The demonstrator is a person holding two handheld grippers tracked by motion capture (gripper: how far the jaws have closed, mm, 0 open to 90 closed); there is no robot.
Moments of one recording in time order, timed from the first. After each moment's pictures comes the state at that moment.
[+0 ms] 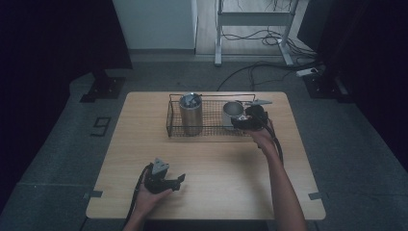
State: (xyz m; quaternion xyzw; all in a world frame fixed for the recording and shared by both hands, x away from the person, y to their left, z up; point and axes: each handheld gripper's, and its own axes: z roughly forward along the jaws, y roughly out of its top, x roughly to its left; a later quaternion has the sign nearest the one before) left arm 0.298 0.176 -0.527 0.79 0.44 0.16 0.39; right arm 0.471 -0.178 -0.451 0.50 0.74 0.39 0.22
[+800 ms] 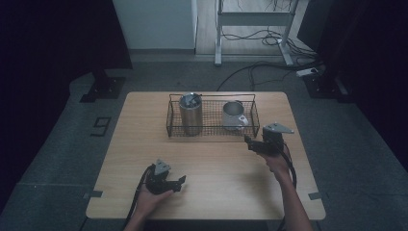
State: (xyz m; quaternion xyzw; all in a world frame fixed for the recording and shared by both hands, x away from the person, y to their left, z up) left arm 0.298 0.173 -0.533 0.80 0.44 0.16 0.38; right arm 0.385 -0.221 -0.474 0.49 0.71 0.44 0.25
